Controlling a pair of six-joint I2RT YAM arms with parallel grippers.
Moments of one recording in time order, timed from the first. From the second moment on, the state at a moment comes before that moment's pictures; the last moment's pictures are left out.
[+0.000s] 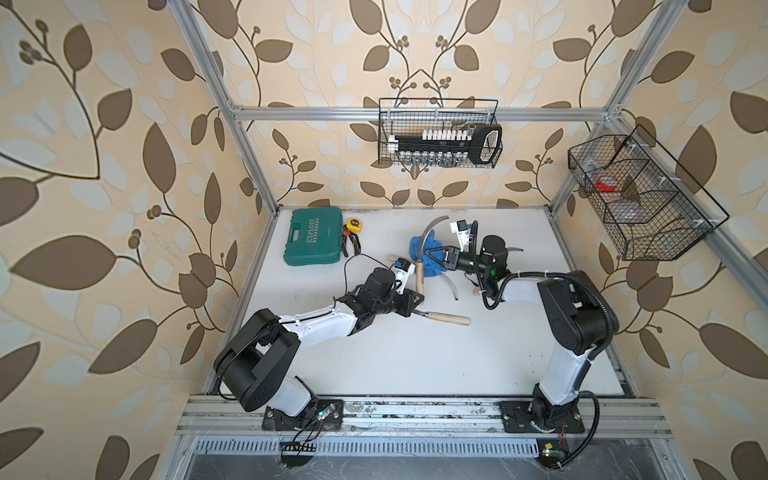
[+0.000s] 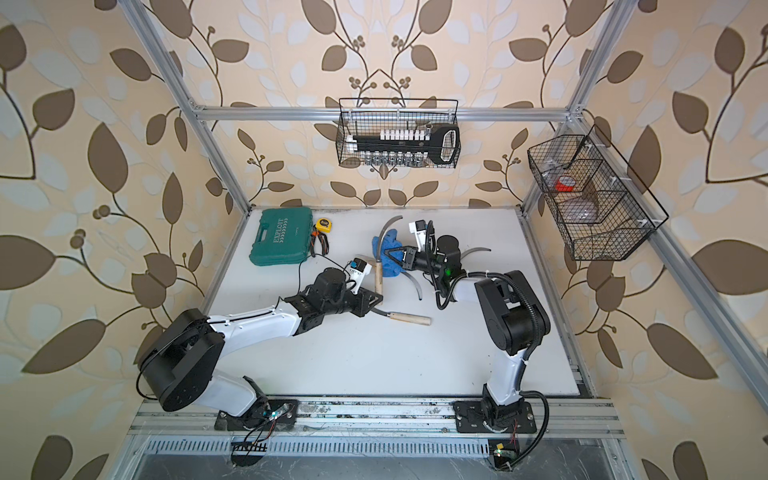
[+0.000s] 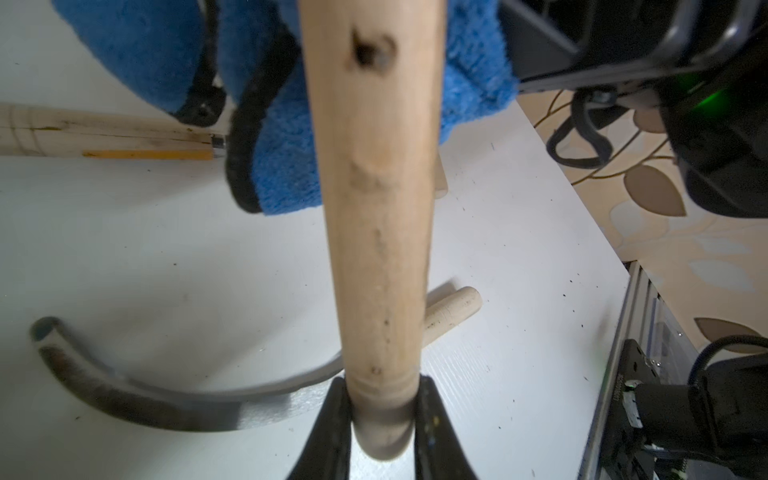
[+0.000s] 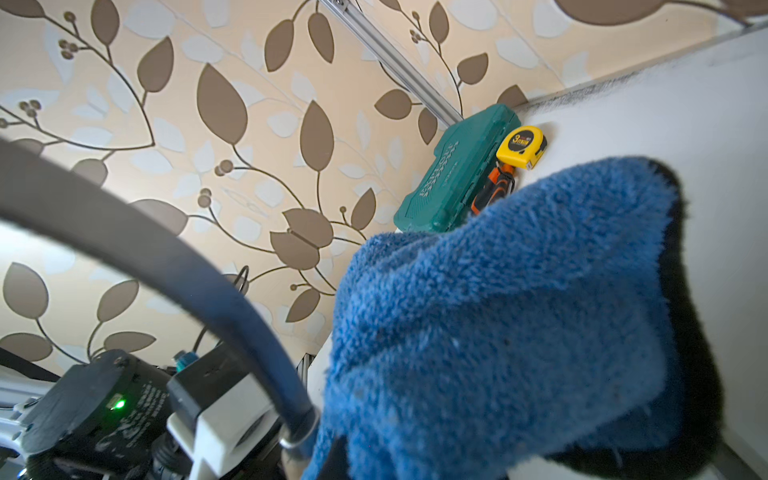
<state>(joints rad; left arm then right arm) -0.67 1.48 0.72 0.20 0.31 -0.42 0.30 1.87 0.90 0.88 -0.84 0.82</state>
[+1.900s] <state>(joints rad) -0.67 1.62 0.81 0.11 0.33 -0.45 0.32 1.89 0.92 0.81 -0.77 0.75</state>
